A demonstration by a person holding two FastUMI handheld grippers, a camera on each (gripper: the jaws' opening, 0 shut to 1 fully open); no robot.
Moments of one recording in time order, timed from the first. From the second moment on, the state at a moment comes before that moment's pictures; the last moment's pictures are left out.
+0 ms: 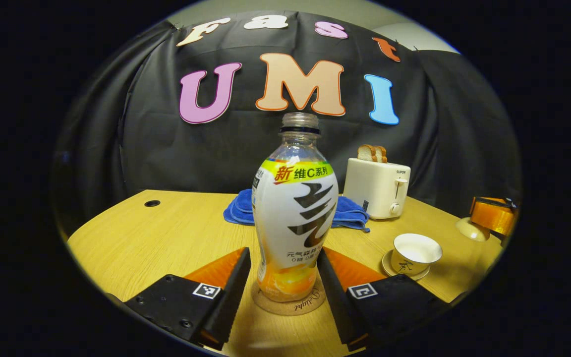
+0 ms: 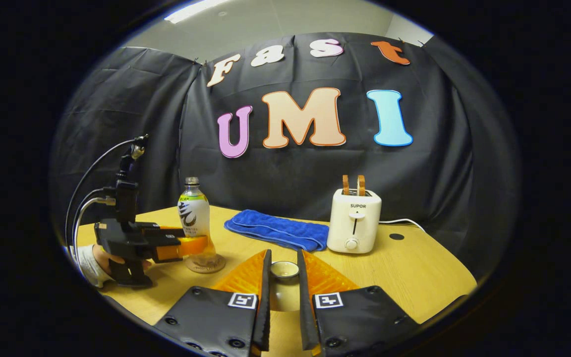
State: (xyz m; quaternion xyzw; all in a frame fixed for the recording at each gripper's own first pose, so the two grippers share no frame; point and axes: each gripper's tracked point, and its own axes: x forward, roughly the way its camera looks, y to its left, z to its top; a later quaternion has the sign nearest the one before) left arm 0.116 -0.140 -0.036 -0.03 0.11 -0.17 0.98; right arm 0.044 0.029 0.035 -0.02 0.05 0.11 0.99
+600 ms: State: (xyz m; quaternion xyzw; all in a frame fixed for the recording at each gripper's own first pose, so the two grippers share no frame) left arm 0.069 -0.099 -0.013 -0.01 0.08 -0.13 0.99; right arm 0.092 0.050 0.004 -0.01 0.05 0.11 0.99
